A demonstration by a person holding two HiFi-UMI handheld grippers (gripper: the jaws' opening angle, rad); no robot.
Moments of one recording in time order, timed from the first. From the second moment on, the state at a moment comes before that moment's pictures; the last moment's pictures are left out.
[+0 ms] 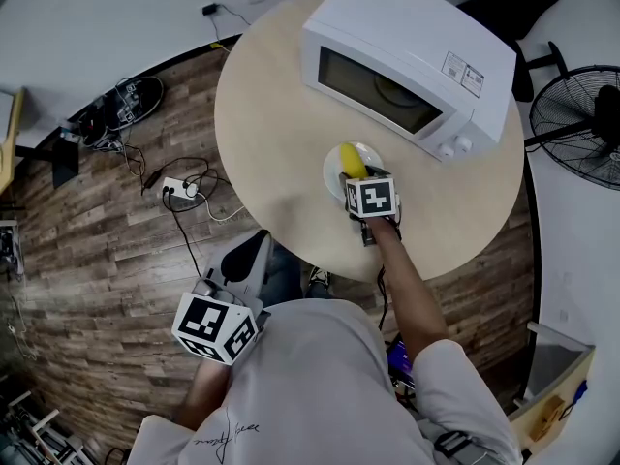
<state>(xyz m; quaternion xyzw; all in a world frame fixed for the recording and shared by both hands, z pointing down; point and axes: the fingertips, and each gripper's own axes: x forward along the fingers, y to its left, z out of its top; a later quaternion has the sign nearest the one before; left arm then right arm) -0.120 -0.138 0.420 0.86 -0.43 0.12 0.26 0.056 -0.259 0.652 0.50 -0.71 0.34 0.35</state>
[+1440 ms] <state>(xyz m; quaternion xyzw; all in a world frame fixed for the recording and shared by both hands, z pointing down) -0.099 -0.120 0.416 0.86 -0.42 0.11 0.25 0.076 -0.229 0.616 0.51 -0.73 0.34 0.29</state>
